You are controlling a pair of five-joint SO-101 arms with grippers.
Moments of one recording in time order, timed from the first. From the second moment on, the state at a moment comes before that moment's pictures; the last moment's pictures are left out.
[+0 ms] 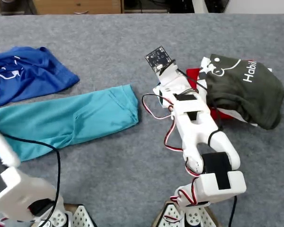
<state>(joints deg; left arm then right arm) -43.6 4.4 -6.6 91.4 -24.8 -9.5 3.0 38.5 13.5 20.4</state>
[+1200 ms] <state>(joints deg) 17.5 28.0 -34.5 87.0 7.3 -9.5 3.0 38.5 13.5 20.4</state>
